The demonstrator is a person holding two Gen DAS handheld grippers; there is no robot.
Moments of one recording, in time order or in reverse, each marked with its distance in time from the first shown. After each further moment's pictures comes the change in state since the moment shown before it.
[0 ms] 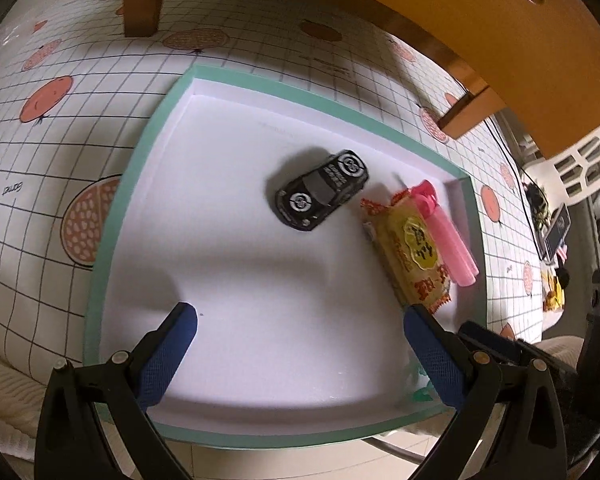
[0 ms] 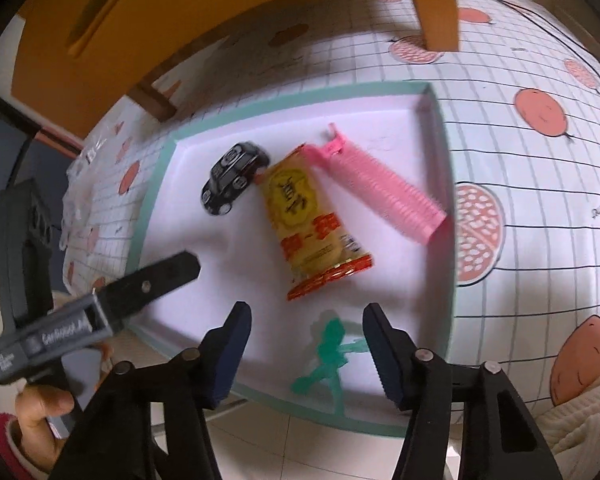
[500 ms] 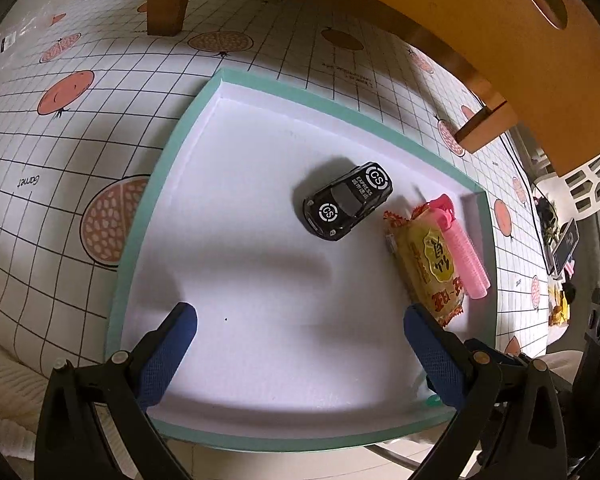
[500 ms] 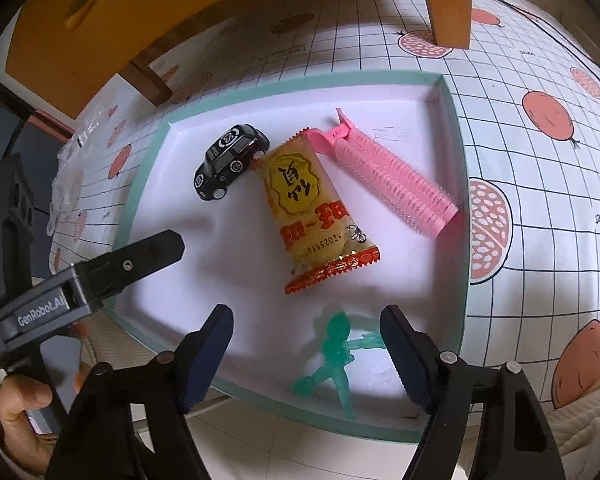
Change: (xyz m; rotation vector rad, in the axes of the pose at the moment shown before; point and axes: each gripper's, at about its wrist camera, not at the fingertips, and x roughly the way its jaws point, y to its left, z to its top) left arm -0.005 0.012 0.003 -0.056 -0.021 0.036; right arm 0.015 0.014 -0.006 -0.079 0.042 -0.053
